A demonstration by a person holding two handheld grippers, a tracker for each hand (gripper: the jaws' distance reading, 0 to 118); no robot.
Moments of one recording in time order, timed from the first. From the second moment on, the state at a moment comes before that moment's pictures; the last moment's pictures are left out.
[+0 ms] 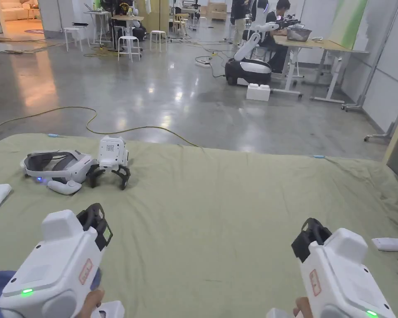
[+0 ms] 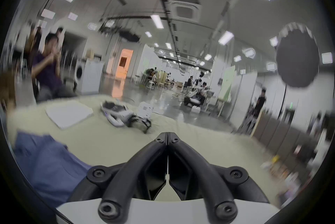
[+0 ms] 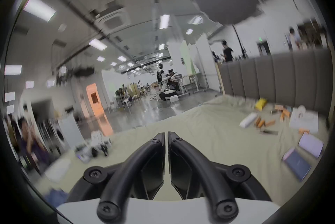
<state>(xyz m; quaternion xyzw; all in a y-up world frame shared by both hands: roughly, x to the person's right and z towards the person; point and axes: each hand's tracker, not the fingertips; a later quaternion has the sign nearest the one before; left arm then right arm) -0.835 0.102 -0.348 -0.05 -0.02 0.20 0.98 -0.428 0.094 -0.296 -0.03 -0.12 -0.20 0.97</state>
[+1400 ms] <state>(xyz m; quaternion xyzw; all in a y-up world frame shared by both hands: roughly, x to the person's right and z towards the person) -0.846 0.102 -0.335 -0.10 0.00 -0.04 0.99 -0.482 0.091 -0.301 -0.10 -0.11 -0.03 0.99</state>
